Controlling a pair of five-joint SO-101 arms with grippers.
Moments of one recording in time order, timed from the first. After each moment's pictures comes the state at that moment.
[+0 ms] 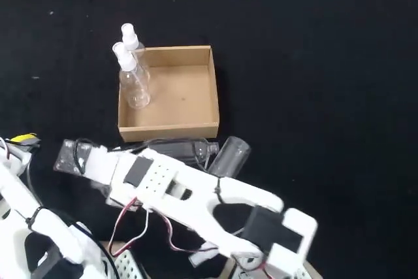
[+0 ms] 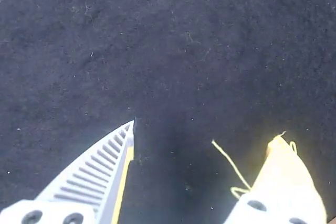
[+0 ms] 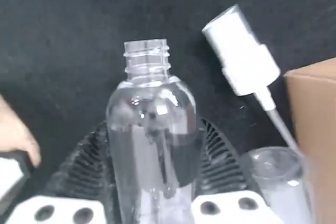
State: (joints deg) left arm -55.2 -34.6 50.5 52.6 7.3; right arm -61.9 1.3 28.8 46.7 12.1
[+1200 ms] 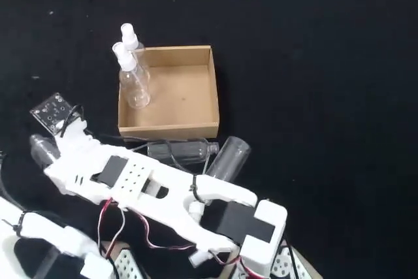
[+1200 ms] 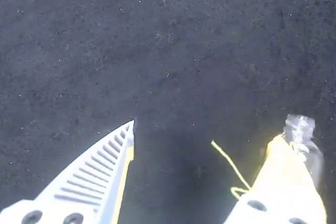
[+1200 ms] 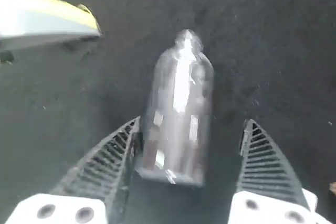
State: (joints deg) left arm -69.4 -34.6 43.6 57.5 -1.5; right arm -65.3 13.6 13.0 27.2 -18.4
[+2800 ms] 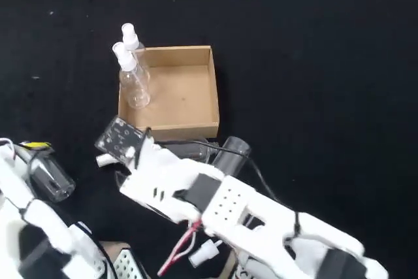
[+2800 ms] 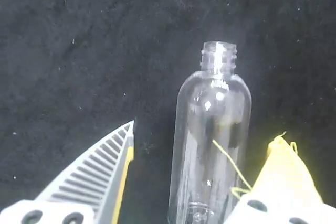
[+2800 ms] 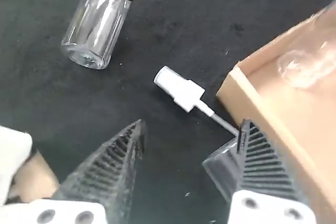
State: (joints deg) left arm -54.2 -25.2 46.9 55.6 -1.5; right arm -57.9 -36.4 56.0 32.7 5.8
